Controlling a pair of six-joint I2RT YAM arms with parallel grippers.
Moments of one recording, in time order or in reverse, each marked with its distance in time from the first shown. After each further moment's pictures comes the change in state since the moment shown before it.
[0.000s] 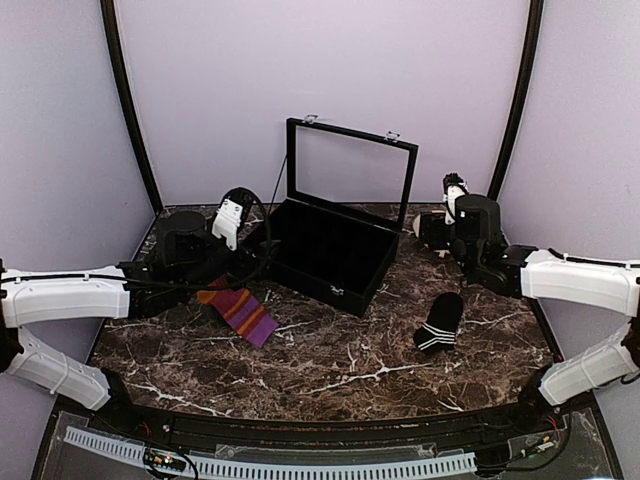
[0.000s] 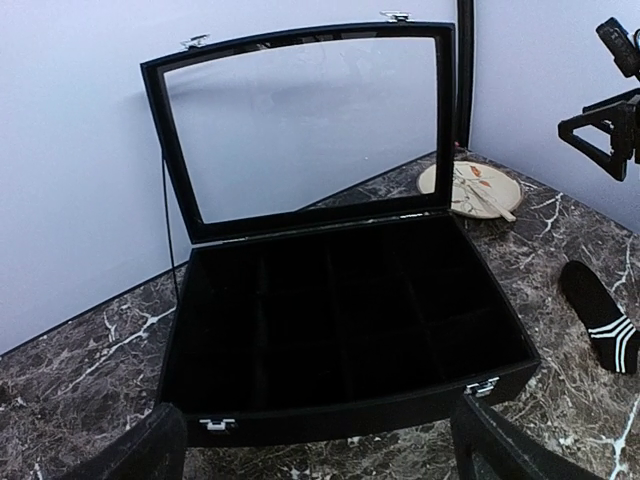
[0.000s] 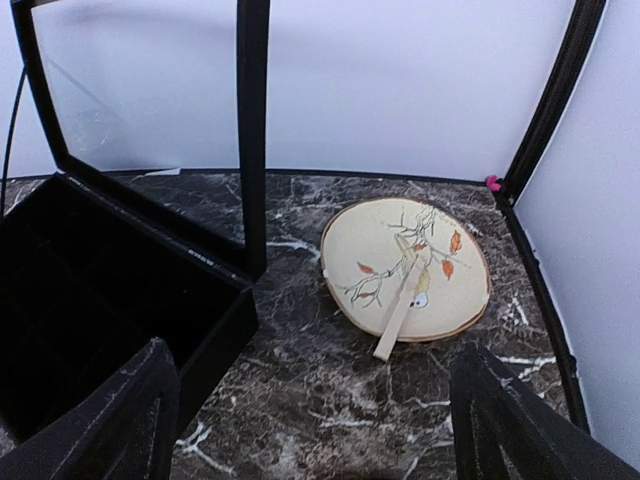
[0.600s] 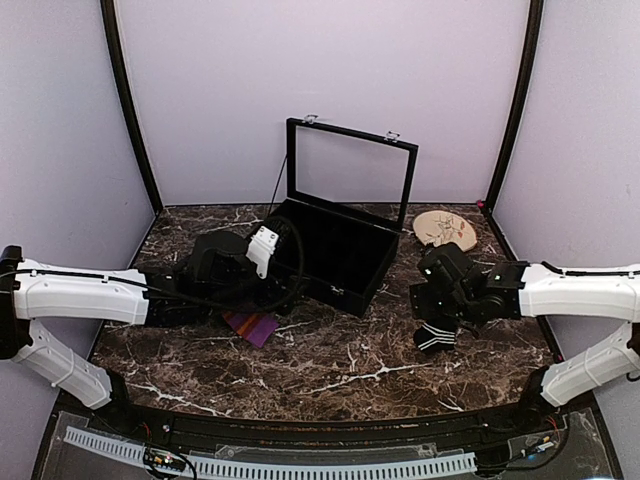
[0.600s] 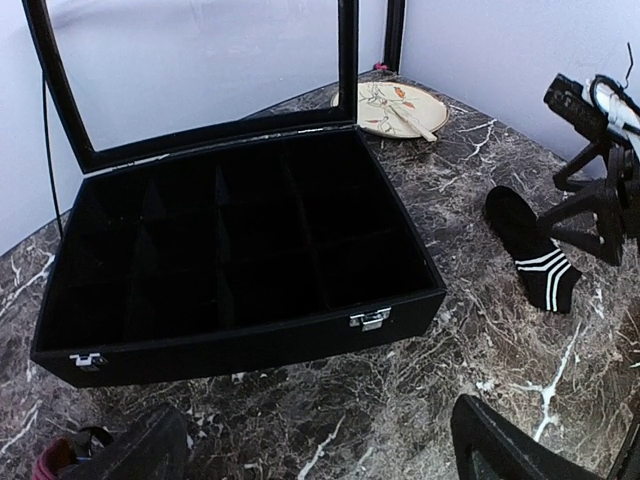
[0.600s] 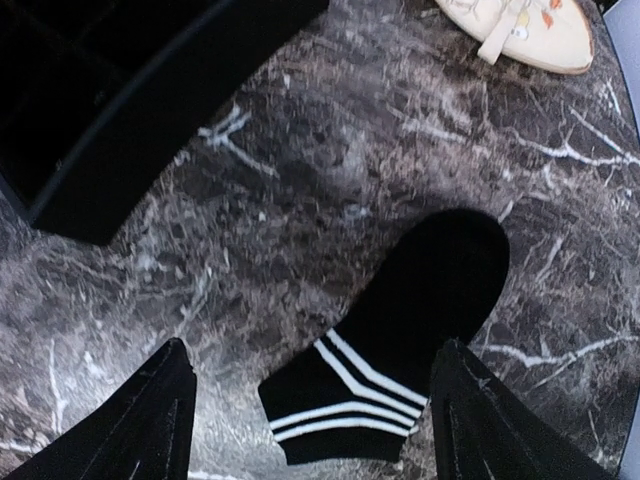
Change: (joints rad) left arm -0.183 0.109 0.073 -0.179 -0.013 -0.159; right arm 0.230 -0.051 -0.044 -0.645 -0.097 0.375
